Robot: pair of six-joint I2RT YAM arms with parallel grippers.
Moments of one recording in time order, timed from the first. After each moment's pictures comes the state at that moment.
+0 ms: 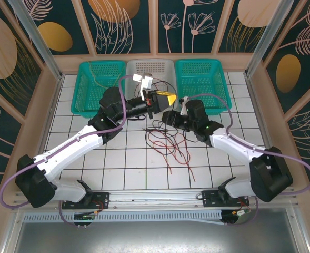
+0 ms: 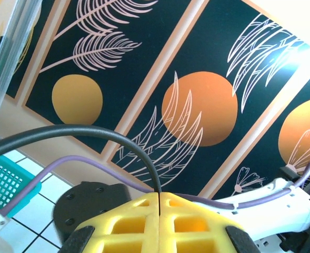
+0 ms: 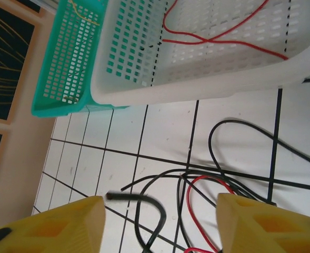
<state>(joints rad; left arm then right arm) -0.77 1.35 1.16 0.37 0.58 -0.68 0.58 1.37 0.81 0.00 -0.28 0.73</state>
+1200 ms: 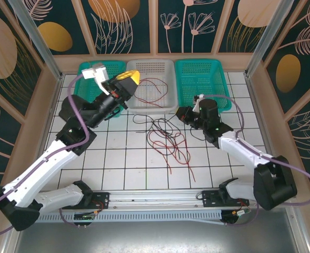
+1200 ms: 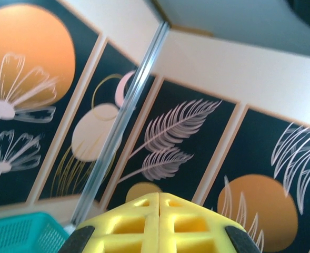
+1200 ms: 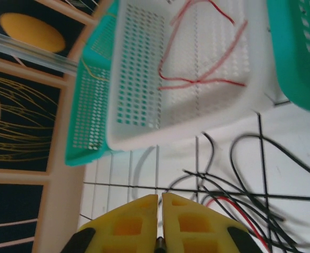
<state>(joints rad) -0.71 1.09 1.16 0.29 0.18 -0.56 0.45 1.24 0.75 0.07 -0.31 0.90</state>
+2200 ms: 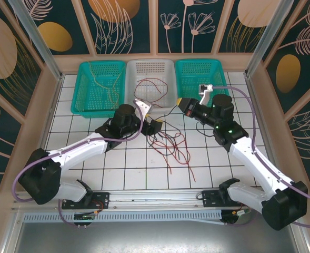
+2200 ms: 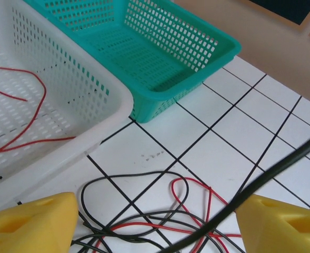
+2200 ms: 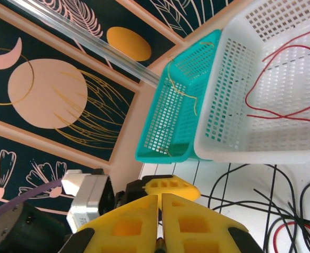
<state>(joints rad) -0.71 1.39 0.84 0.14 0.19 -0.17 0.45 1.05 0.87 0.00 -0.42 0.86</state>
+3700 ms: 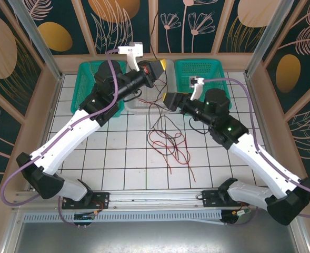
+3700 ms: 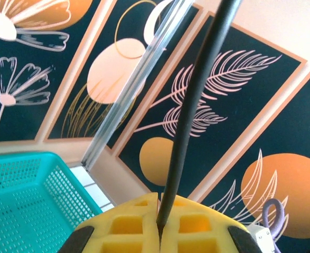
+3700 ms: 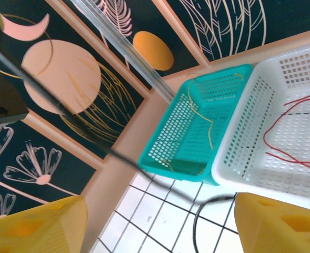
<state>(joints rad) -0.71 1.46 1.58 -0.02 0.21 -0.64 0.65 1.09 1.09 -0.14 -0.21 0.64</state>
